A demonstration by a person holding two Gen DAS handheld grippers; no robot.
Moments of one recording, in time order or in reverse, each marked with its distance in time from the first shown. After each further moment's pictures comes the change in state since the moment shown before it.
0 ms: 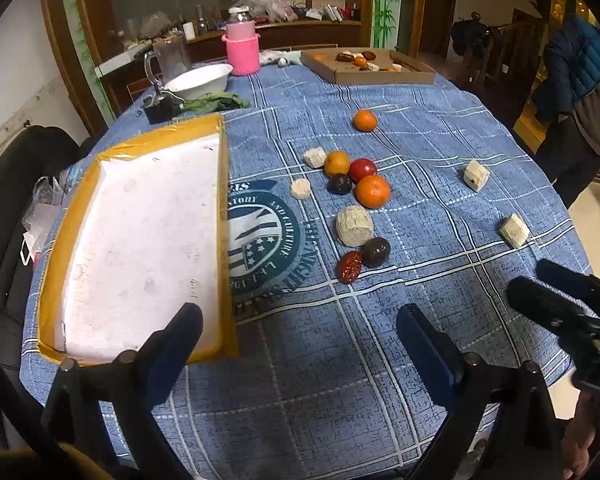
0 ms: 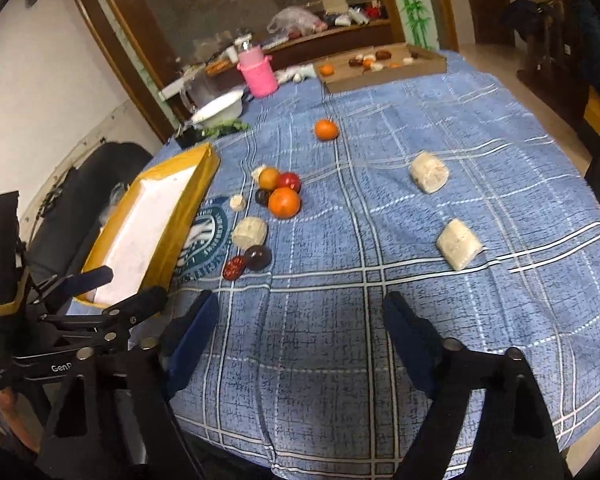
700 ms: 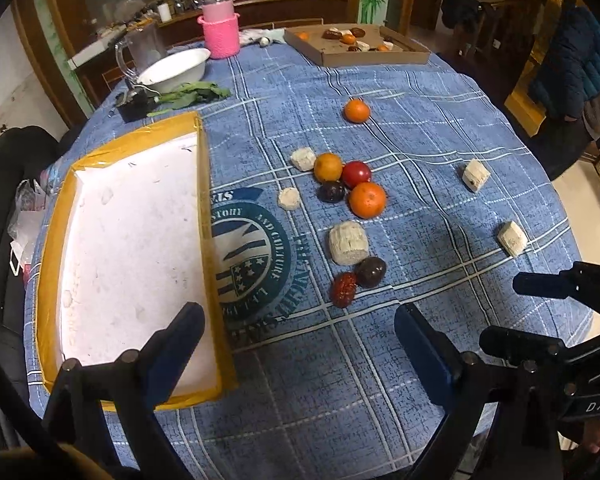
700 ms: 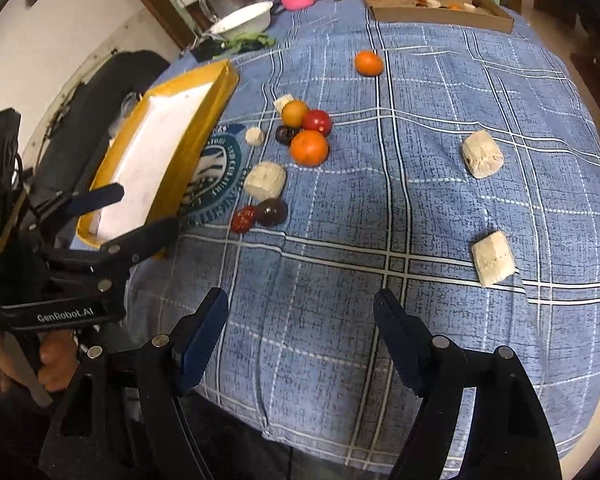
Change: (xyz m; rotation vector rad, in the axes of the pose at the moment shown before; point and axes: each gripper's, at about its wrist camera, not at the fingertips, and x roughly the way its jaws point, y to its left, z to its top) left arm 0.017 0.001 0.041 0.044 0.130 -0.049; right arm 0.037 0.010 0.040 -0.136 0.360 0.039
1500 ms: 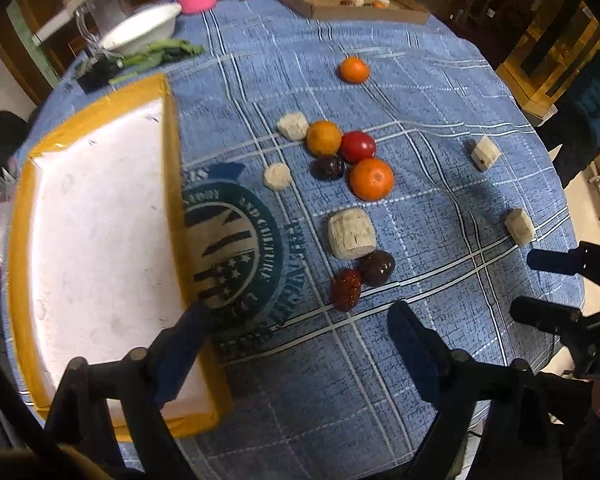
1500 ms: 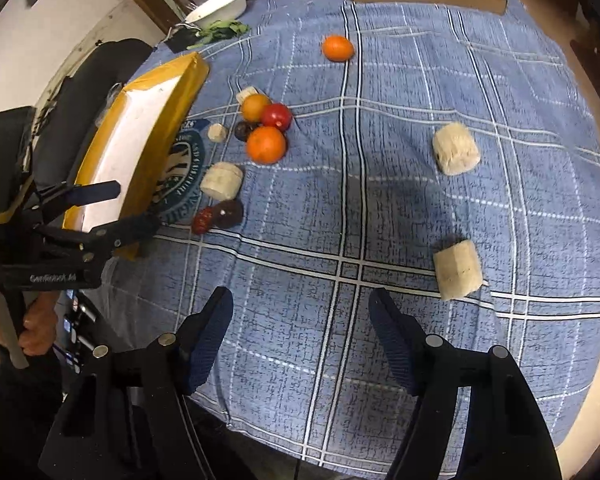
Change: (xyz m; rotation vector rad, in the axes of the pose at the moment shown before) left arm 0.045 0.009 0.025 0.015 0.193 -0.093; right arm 0.009 -0.040 0.019 0.023 0.085 -0.005
